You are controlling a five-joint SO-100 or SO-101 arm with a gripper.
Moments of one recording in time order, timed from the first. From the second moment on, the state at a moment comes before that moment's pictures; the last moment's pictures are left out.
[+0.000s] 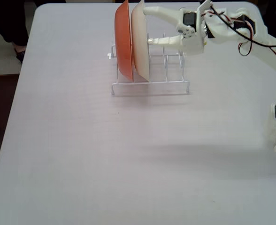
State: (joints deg) arm 6.7 100.8 58.2 46.9 -10.6
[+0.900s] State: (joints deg) arm 29.1 68.0 30.8 52.5 -43.6
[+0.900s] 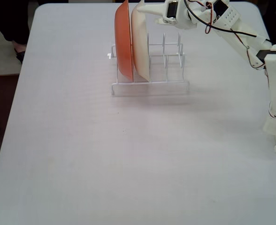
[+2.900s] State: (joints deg) arm 18.5 108.7 34.3 59.7 -18.1
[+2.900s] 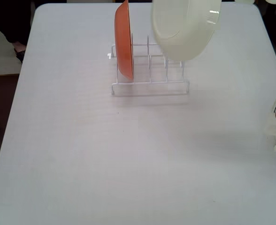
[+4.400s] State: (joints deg) arm -9.6 107.0 68.0 8.7 -5.2
